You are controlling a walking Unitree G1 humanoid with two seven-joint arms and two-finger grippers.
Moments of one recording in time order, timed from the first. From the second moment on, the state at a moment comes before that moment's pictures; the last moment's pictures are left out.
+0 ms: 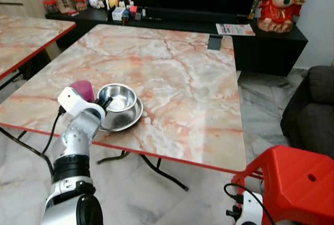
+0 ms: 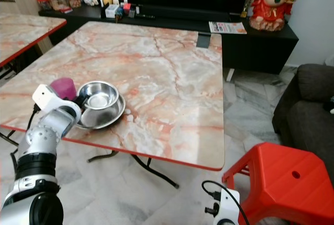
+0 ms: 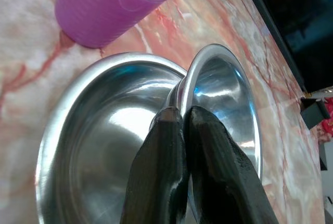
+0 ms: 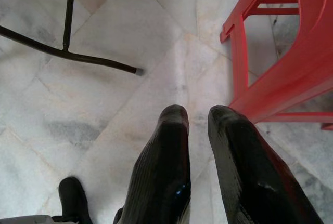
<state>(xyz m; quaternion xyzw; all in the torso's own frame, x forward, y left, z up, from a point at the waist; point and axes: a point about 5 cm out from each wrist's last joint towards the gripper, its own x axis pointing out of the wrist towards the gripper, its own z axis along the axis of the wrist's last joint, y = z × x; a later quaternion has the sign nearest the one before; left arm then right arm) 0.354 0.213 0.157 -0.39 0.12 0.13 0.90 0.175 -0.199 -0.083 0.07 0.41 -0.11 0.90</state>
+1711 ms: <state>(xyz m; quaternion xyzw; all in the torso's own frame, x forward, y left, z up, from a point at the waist) 0.345 0.211 0.141 -0.39 0.15 0.15 0.90 0.176 -0.198 -0.083 0.07 0.41 -0.11 0.90</state>
